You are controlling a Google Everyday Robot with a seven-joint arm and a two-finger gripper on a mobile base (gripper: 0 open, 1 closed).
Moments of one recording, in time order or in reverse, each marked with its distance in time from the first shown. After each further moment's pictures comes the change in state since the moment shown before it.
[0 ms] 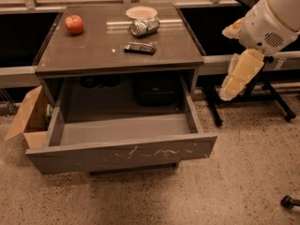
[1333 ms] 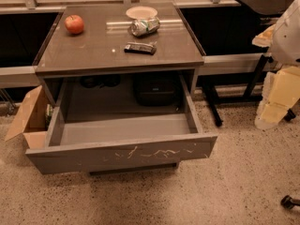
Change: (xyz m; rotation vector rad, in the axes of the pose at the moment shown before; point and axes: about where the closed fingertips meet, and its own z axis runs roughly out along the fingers) arm 0.034 0.068 -0.057 0.037 0.255 -0.004
